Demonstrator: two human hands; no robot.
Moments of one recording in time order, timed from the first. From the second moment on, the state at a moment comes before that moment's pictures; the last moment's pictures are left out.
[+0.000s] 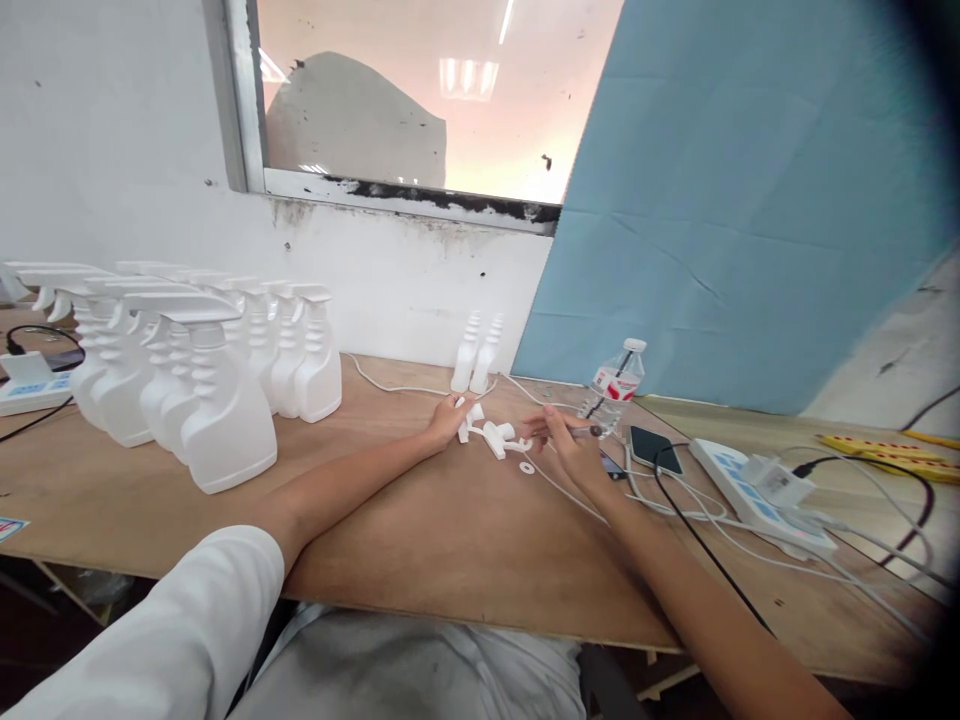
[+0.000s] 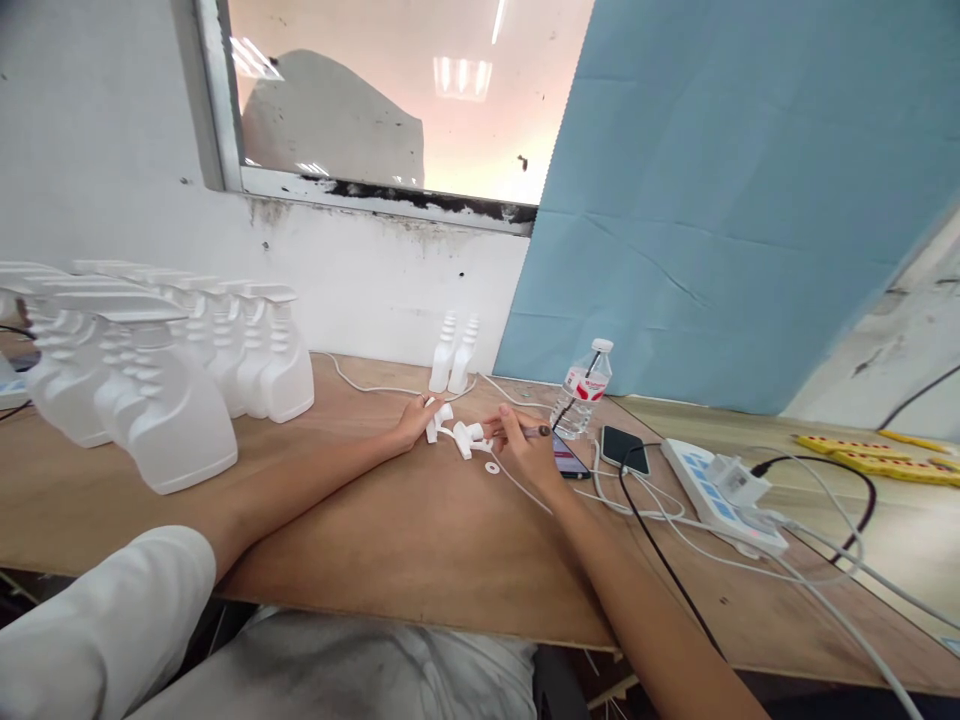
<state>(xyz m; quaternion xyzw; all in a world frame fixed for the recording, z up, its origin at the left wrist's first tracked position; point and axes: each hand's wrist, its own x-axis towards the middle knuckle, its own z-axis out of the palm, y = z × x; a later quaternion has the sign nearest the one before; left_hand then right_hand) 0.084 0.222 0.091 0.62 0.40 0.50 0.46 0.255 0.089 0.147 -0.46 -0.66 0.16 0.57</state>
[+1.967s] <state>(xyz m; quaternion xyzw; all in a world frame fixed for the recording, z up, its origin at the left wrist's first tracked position) -0.195 0.057 0.325 0.72 0.62 0.28 -0.12 0.244 0.094 0.144 -0.58 -0.67 0.17 0.43</state>
